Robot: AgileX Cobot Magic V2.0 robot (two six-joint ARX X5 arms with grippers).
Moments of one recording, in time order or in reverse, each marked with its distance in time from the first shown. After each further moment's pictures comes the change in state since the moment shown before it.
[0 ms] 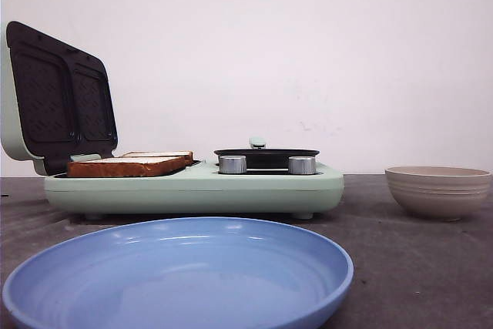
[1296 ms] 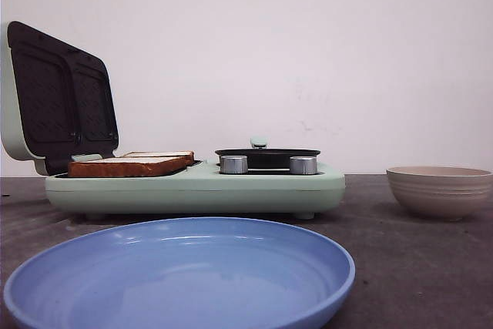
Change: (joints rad) left arm 0.785 0.403 0.011 0.264 0.656 -0.211; right arm 0.009 -0.843 -0.492 0.039 0.159 -0.307
